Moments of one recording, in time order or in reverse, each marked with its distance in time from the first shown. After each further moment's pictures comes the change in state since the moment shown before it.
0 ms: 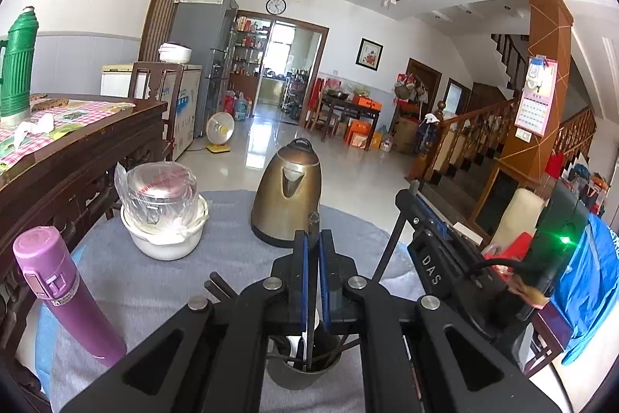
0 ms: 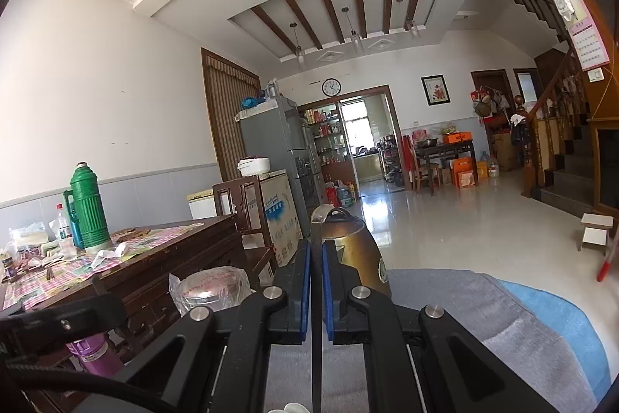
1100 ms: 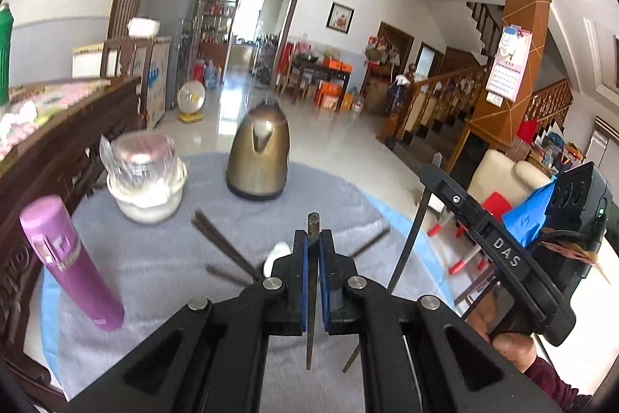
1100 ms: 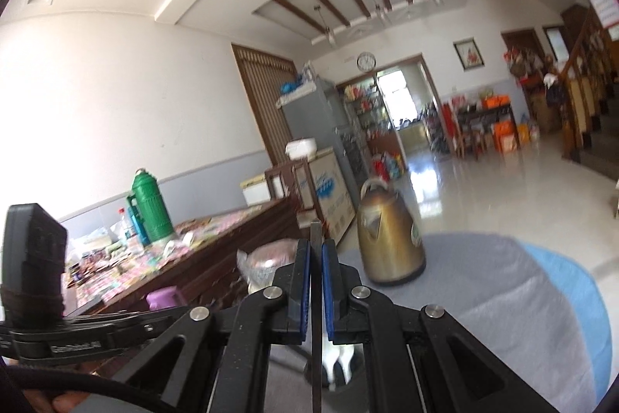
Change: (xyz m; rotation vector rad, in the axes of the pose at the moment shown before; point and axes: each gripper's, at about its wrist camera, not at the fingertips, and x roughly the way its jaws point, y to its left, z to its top) left arm -0.055 -0.015 -0.008 0.050 0.133 -0.107; right arm -0.092 -0.025 0.013 0.085 0.071 0.198
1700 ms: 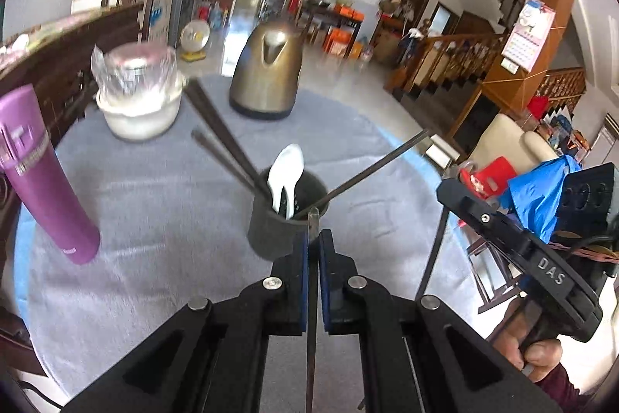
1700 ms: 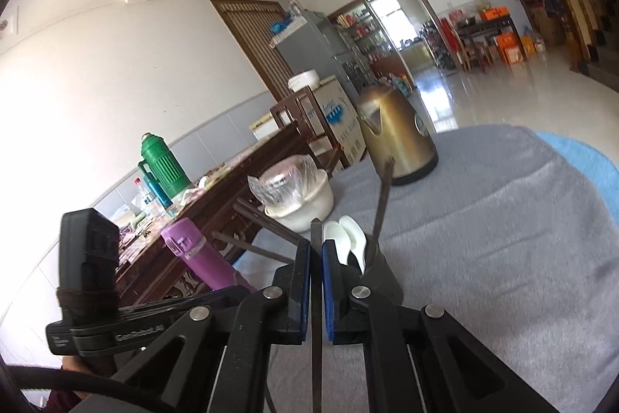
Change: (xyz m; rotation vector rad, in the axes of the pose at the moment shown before) left arm 0.045 0.015 -0.069 -0.061 0.221 -0.003; right arm -0.006 -0.030 -0.073 0.185 0.276 0.084
